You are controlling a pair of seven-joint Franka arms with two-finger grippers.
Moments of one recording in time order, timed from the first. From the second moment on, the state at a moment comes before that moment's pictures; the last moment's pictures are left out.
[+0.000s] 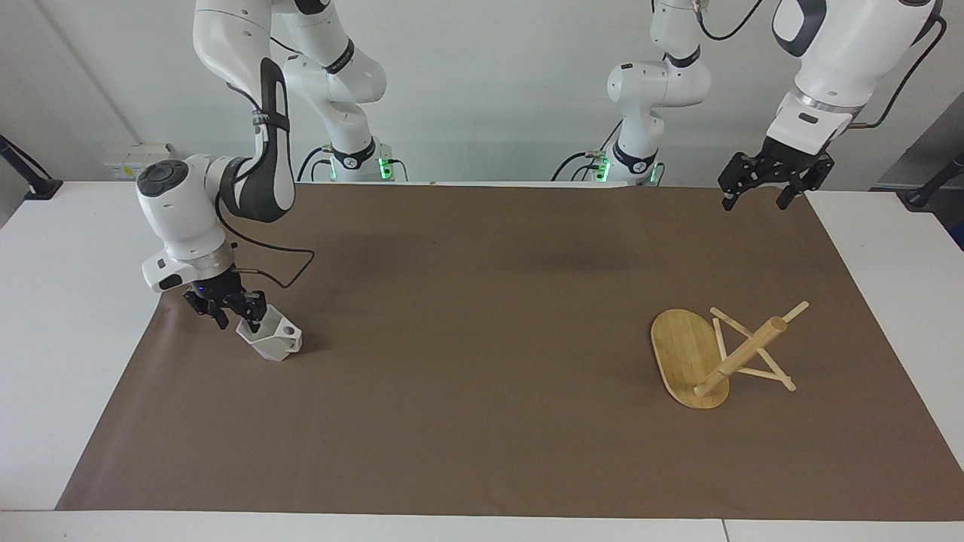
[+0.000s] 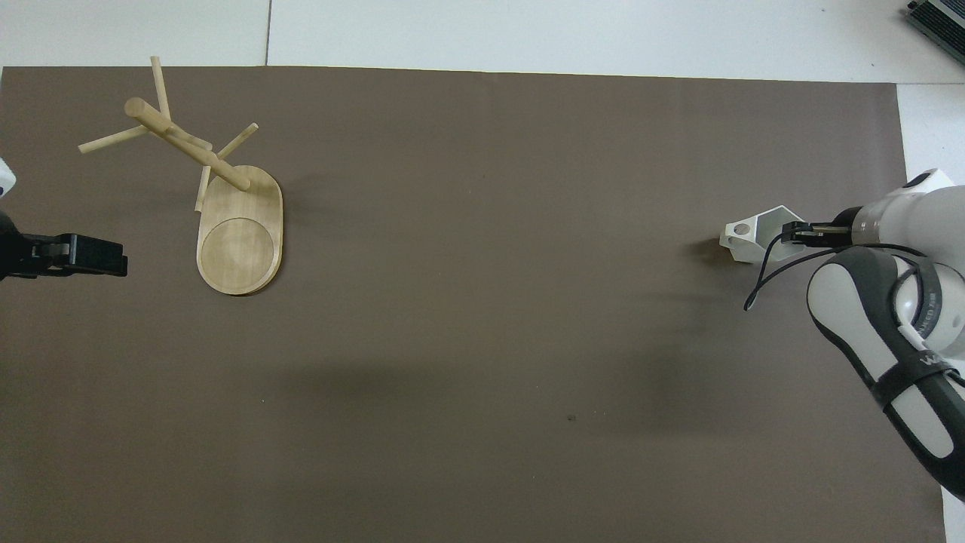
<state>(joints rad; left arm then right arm) -0.05 -0.13 -0.02 -1.75 0.00 1.66 -0.04 -0.12 0.20 -0.06 -2.04 0.01 2.42 -0.06</state>
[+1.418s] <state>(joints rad) -0.05 -0.13 -0.03 -1.75 0.00 1.64 -0.18 -0.12 0.20 -0.06 -2.04 0.02 2.40 -0.06</state>
